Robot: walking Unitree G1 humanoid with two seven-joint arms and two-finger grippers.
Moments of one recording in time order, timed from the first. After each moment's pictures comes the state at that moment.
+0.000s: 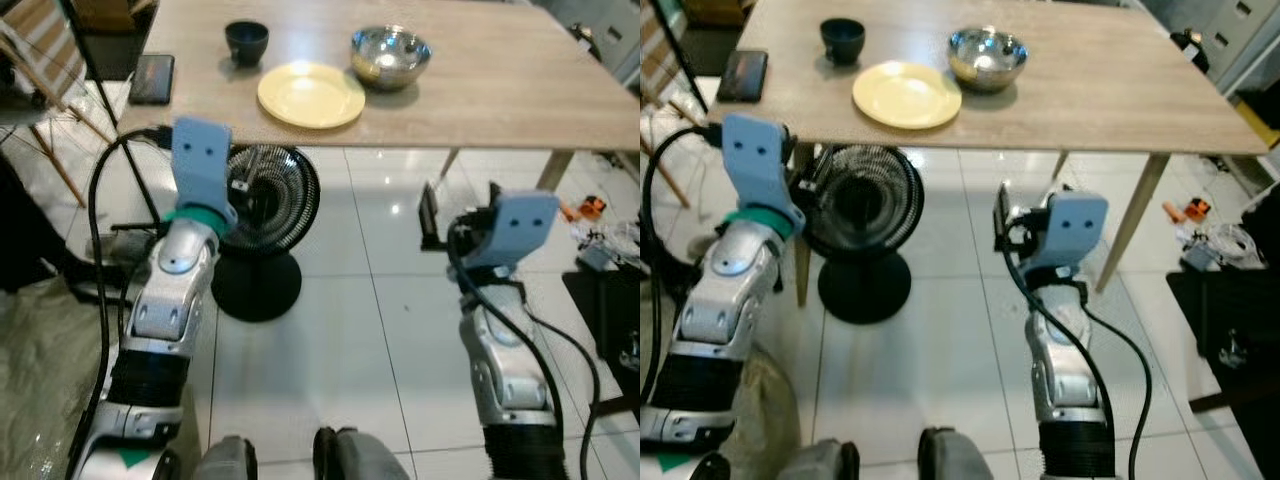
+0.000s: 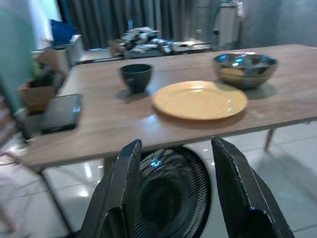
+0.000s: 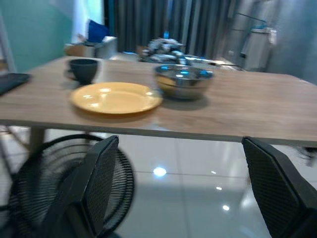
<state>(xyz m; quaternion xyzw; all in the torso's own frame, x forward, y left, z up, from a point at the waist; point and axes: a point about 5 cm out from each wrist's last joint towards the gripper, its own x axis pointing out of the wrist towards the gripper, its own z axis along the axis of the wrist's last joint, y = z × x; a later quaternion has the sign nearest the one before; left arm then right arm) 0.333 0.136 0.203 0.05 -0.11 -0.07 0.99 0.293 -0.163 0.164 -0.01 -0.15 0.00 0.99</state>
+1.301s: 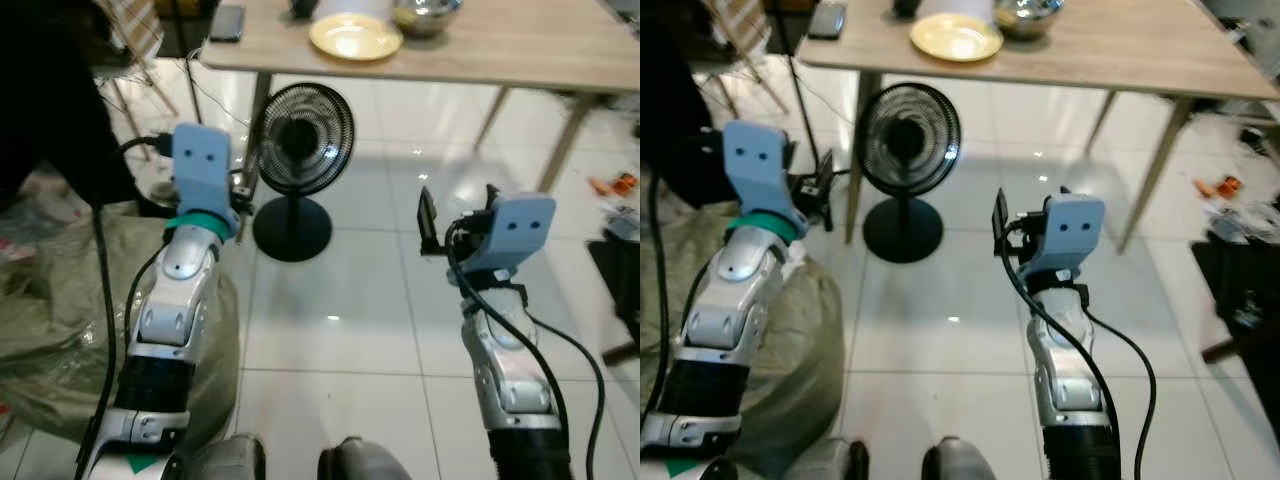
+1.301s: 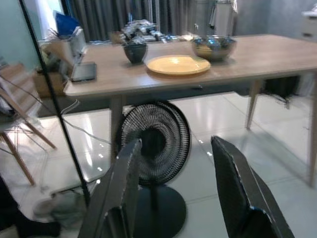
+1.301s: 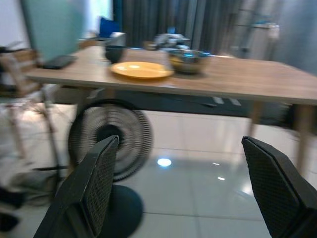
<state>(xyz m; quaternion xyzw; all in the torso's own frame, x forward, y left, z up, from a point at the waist) 0.332 0.127 0.203 0.04 -0.11 -0.08 0.99 0.290 -0.170 0.162 -0.01 -0.15 -0.02 0.99</state>
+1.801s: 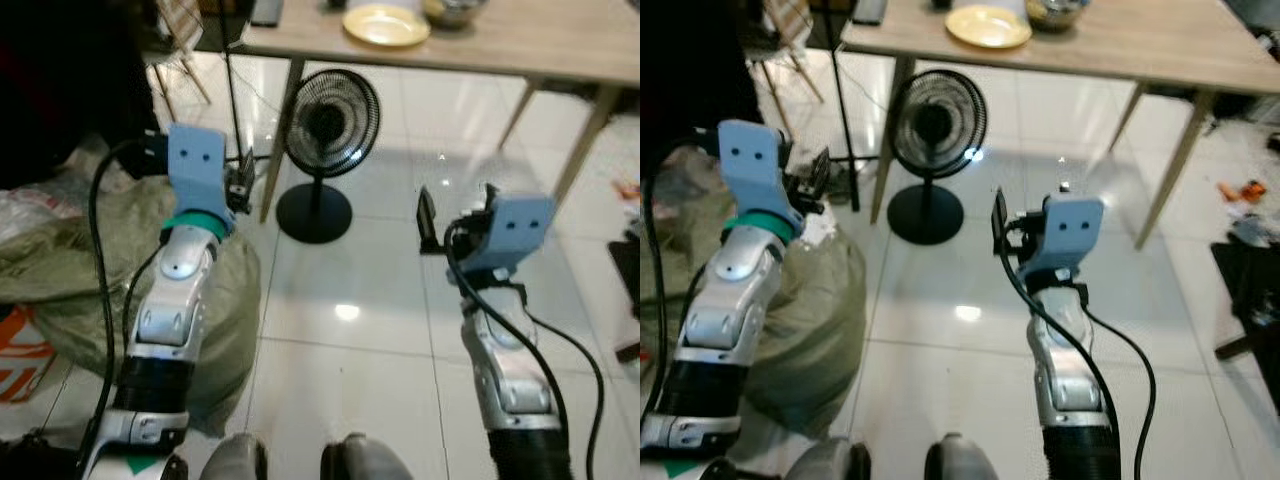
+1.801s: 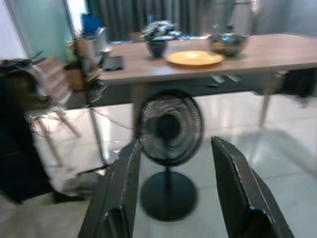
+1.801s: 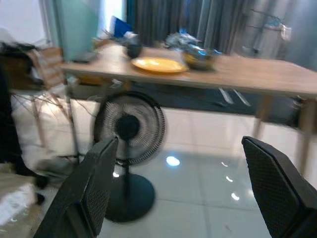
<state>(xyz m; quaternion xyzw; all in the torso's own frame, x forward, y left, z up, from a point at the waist) 0.332 0.128 0.202 0.04 -0.11 -0.08 0.99 0.290 -0.169 0.162 -0.01 -0.15 -0.01 0.99</state>
